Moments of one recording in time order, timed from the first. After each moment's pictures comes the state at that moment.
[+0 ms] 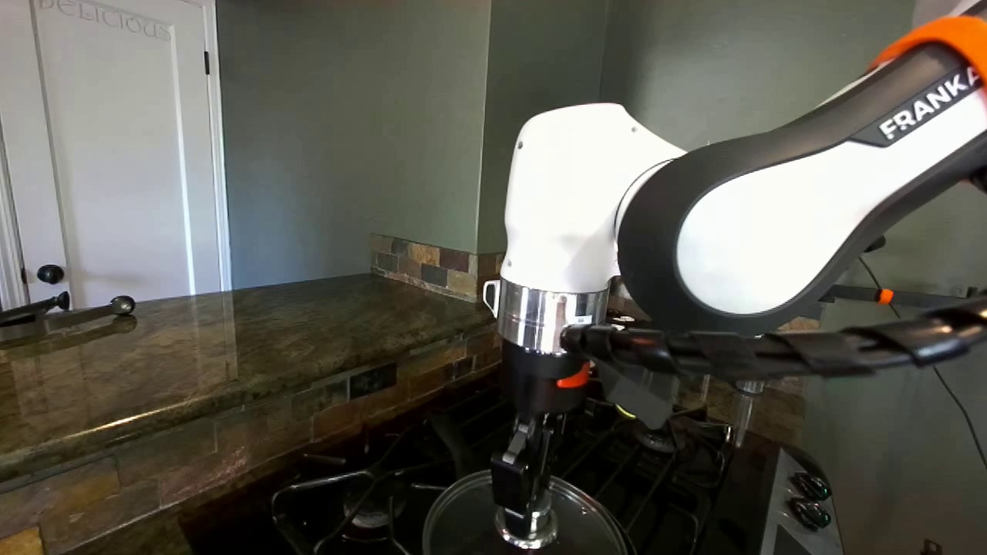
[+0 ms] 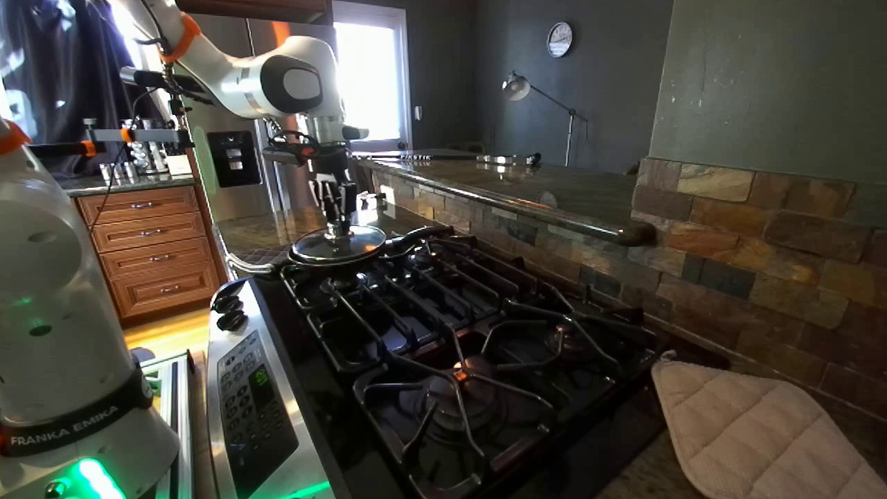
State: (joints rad) arm 0.23 -0.27 0.27 -2.51 0.01 2.29 0.23
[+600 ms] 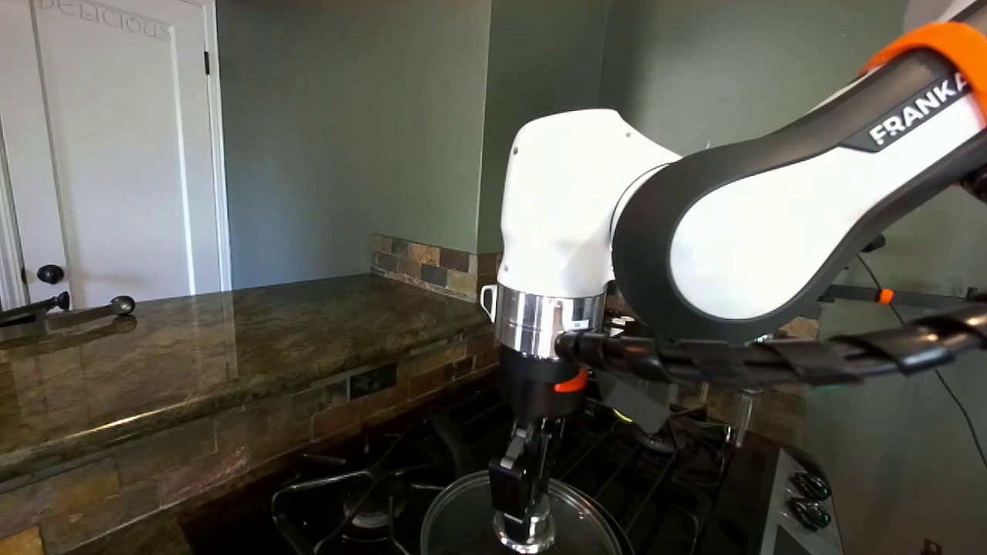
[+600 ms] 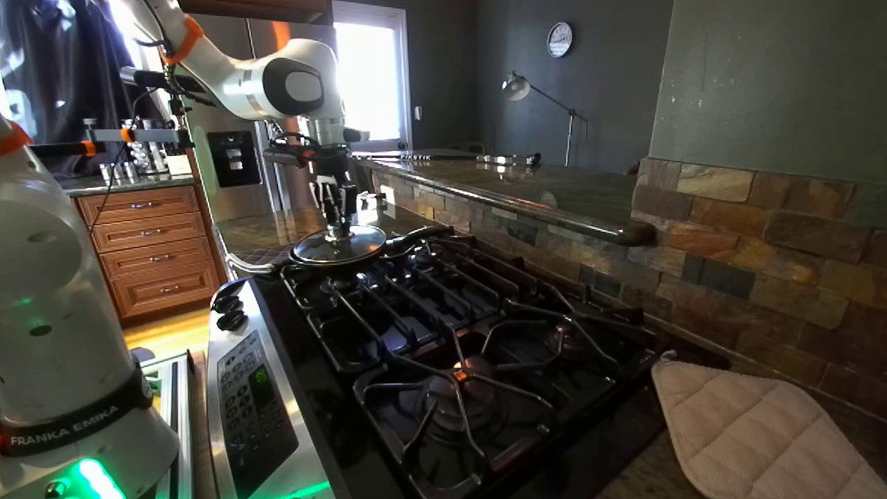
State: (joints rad) arm 0.23 -0.26 0.27 -2.51 0.01 2.29 0.23
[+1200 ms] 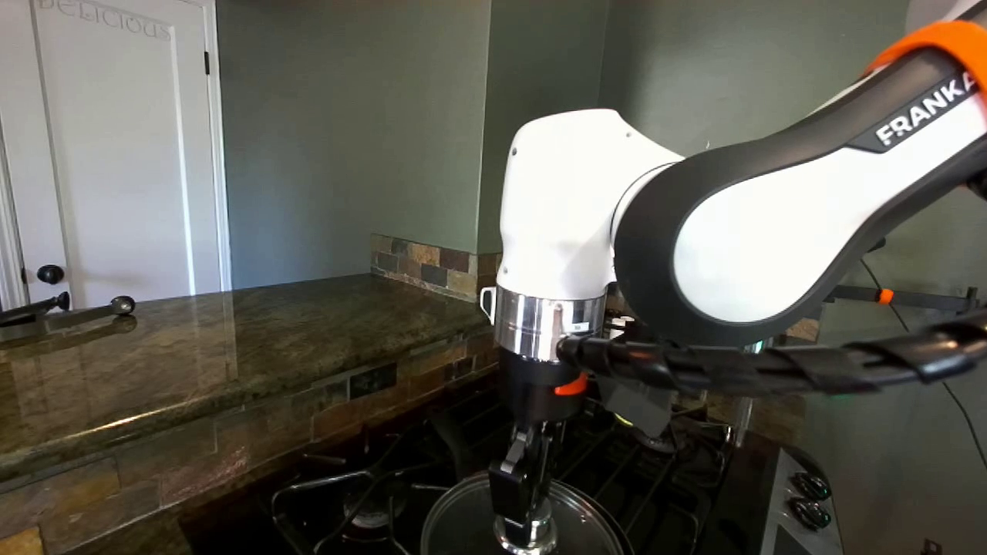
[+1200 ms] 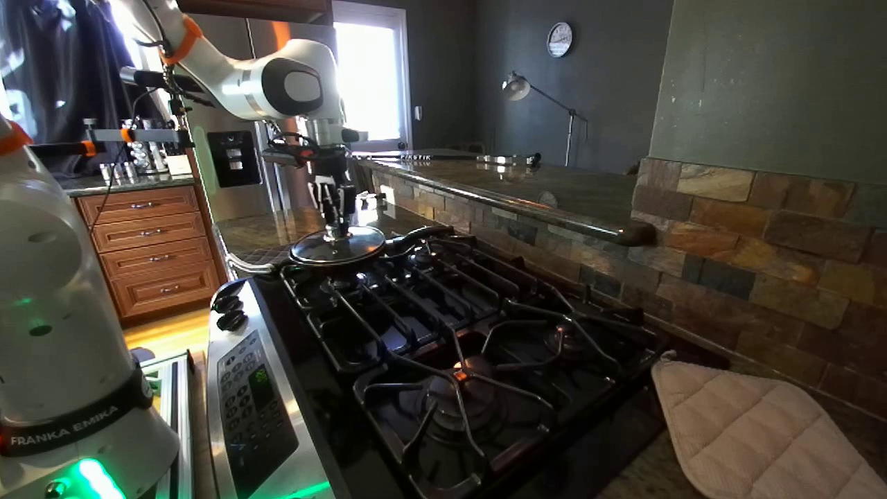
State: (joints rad) arm 0.23 -0.26 0.28 -2.51 0.01 2.28 0.24
